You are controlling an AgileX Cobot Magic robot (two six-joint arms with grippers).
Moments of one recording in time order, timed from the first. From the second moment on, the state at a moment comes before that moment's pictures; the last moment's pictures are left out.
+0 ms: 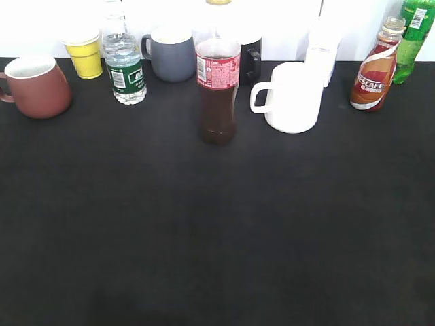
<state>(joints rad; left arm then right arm) -0.31 0.30 -0.52 0.06 1.07 -0.08 0.09 0.18 -0.50 0.05 1.05 0.00</state>
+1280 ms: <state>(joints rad) 0.00 -0.01 -0.52 0.06 1.07 -0.08 0.00 -0.01 -0.50 0.05 1.04 0.00</state>
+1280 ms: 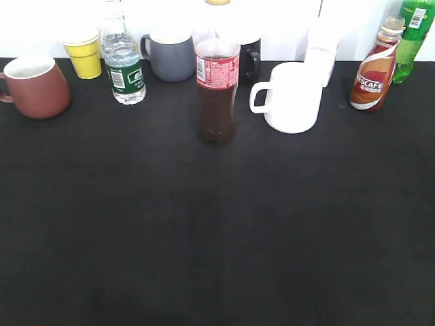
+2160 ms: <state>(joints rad) 0.00 -0.01 -0.52 0.06 1.07 -0.08 0.00 -0.01 -0.50 0.05 1.04 0.00</state>
